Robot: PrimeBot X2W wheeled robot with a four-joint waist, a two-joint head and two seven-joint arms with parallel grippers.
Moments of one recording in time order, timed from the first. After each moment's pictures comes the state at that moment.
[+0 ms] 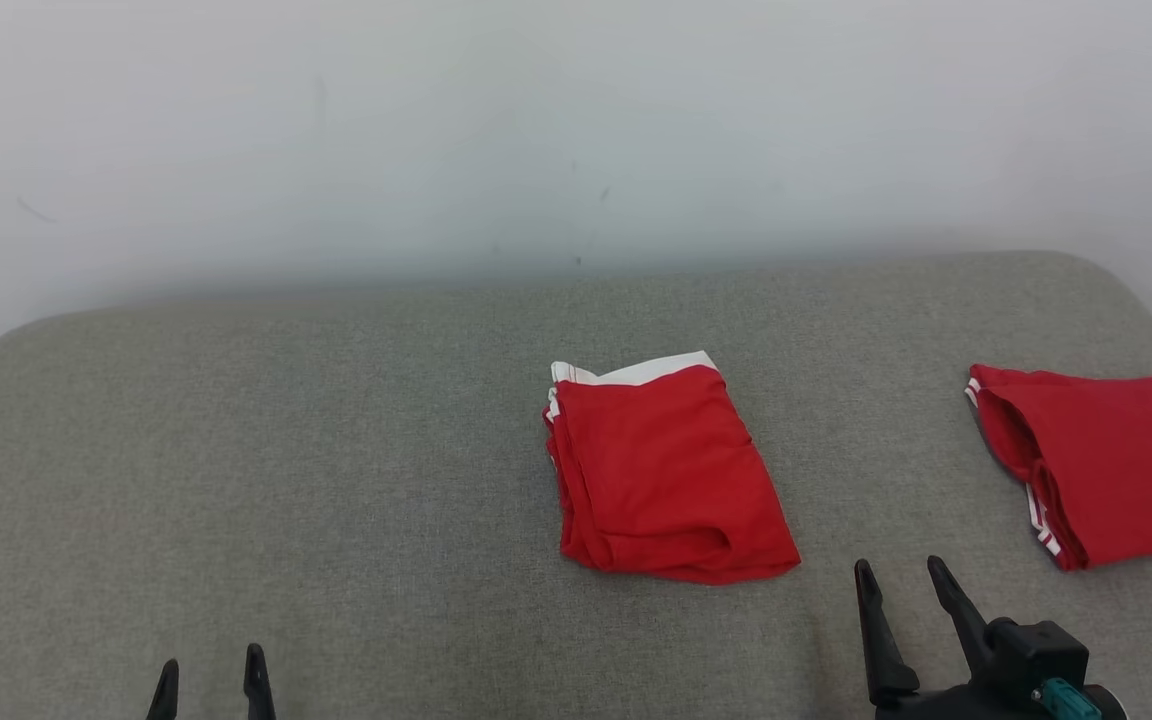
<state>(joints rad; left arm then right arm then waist) 0.14 0.09 0.02 0.12 -0.24 -0.01 -0.26 0.02 -0.05 -0.06 0.22 0.11 0.13 -0.14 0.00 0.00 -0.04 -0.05</state>
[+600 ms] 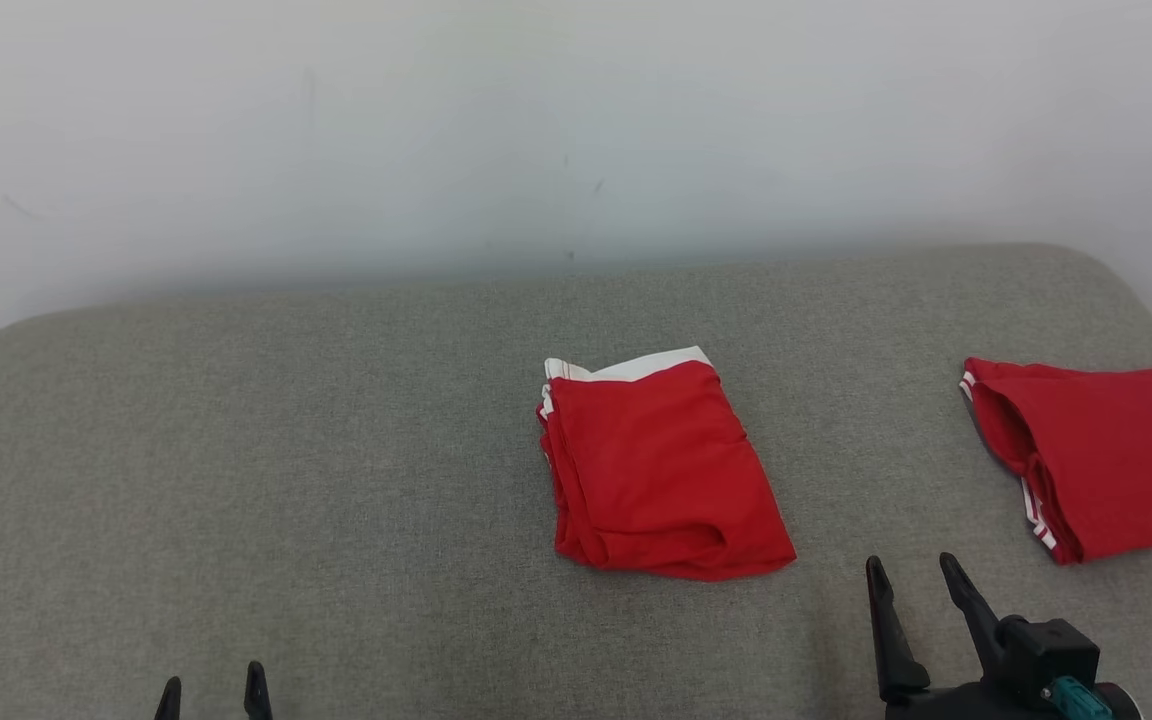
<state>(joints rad) 0.14 0.06 0.07 0.17 -0.20 -0.07 -0.26 0.02 -0.05 -0.08 0.20 0.08 0.13 -0.13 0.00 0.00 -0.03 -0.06</state>
